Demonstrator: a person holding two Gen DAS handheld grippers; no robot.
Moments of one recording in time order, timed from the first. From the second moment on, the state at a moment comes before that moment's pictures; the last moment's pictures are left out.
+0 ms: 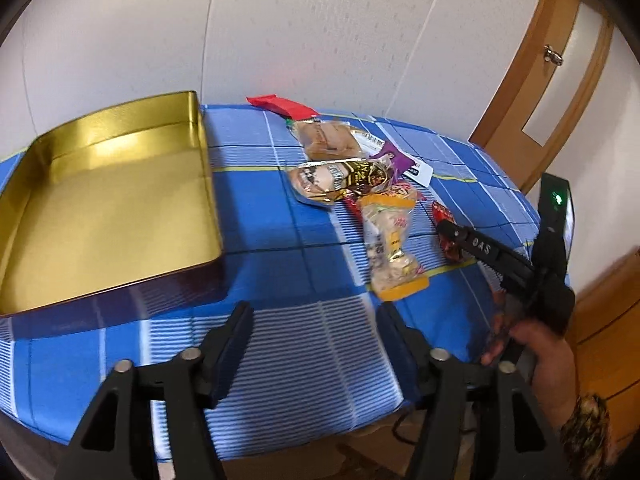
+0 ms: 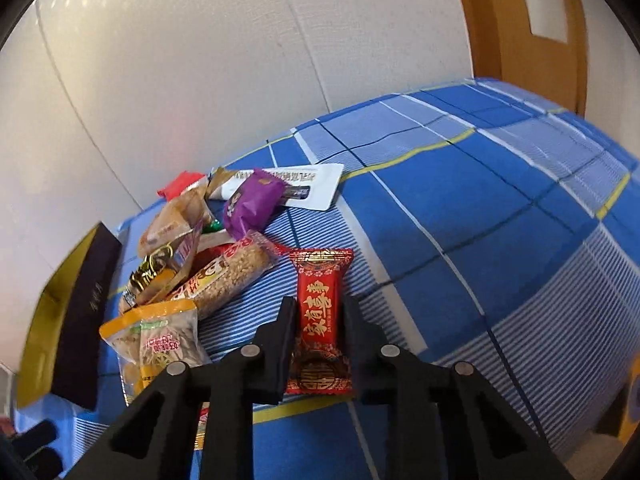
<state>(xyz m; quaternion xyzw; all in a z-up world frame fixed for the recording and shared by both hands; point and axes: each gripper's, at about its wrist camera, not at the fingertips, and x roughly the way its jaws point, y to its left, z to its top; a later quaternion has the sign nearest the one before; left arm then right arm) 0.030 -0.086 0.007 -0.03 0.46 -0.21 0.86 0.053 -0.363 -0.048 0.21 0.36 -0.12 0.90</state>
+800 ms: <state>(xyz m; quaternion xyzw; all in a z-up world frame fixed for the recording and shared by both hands) 0.082 -0.192 -0.035 0.05 0.47 -0.24 0.85 0.044 -0.378 -0.049 0.20 0.34 -0.18 0.90</state>
